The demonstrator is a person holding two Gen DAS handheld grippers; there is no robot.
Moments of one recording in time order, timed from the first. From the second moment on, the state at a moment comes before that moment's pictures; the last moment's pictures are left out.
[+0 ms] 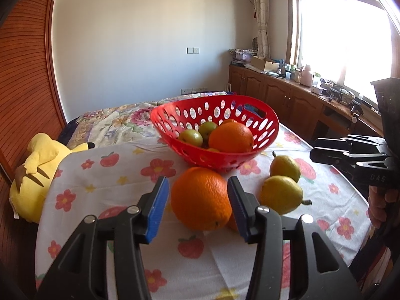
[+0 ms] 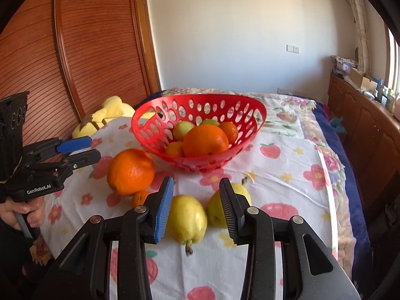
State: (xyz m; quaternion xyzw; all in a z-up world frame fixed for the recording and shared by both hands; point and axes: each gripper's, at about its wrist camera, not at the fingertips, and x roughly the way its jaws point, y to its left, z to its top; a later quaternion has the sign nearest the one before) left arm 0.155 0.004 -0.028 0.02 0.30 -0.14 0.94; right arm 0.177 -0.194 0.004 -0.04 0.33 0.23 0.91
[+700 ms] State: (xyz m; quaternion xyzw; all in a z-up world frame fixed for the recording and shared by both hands) left arm 0.135 -0.001 -0.051 0.02 0.33 -0.14 0.93; right arm 0.169 -0.176 -0.038 -0.03 0.38 0.23 0.90
